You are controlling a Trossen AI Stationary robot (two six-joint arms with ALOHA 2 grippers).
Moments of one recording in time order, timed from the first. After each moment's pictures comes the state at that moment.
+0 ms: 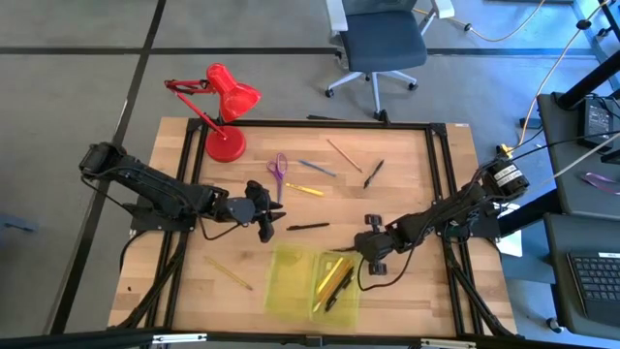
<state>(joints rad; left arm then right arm) -0.25 1.22 0.61 0.00 -0.45 -0.56 0.43 1.65 0.71 -0.27 0.17 0.36</state>
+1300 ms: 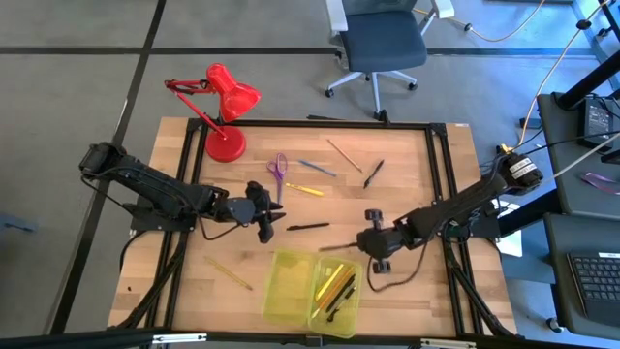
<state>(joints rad) -0.25 1.22 0.61 0.00 -0.44 -0.53 0.46 1.46 0.82 -0.42 0.23 0.21</state>
